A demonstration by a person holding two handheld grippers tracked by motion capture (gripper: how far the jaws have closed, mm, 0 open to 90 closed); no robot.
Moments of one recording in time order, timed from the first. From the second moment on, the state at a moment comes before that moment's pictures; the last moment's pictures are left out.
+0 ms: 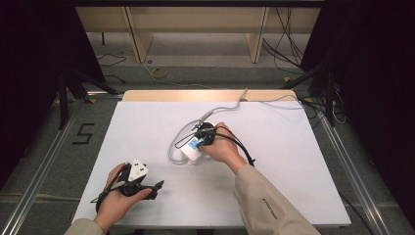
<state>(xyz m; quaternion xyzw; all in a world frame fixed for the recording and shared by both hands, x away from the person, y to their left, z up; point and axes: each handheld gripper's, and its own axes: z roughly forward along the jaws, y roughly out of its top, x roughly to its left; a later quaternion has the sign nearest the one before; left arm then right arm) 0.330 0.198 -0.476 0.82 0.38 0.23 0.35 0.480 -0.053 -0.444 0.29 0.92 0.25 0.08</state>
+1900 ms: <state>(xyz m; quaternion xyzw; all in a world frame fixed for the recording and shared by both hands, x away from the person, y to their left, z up) 0.330 0.198 -0.477 0.82 0.38 0.23 0.35 0.460 -0.080 -0.431 0.30 0.90 0.30 0.13</state>
